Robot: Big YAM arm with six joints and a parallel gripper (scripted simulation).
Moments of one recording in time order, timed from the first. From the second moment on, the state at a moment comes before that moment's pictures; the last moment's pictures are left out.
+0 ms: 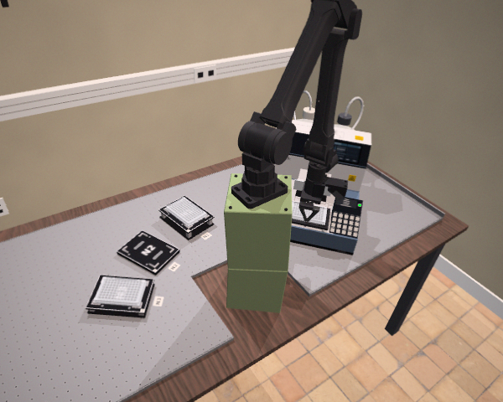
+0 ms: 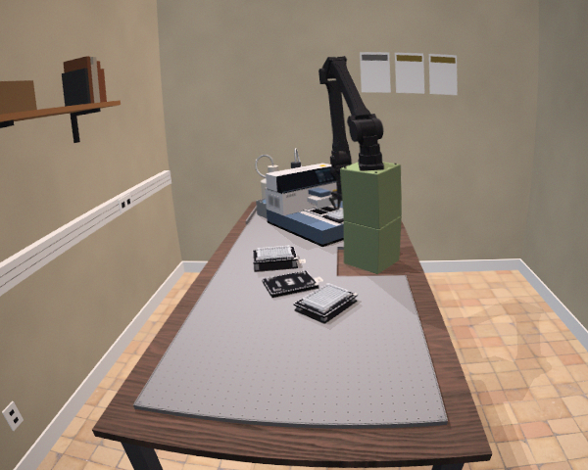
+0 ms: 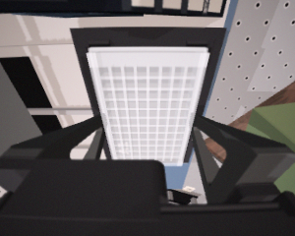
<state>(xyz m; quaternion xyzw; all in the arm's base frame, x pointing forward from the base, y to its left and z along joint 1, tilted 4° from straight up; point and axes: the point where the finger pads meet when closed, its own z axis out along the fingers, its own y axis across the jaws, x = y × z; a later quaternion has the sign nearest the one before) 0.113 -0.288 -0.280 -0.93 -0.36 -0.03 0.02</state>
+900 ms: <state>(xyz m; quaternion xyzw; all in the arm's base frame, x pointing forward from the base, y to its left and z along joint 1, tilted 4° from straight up) 0.113 -0.288 -0.280 -0.93 -0.36 -0.03 0.02</state>
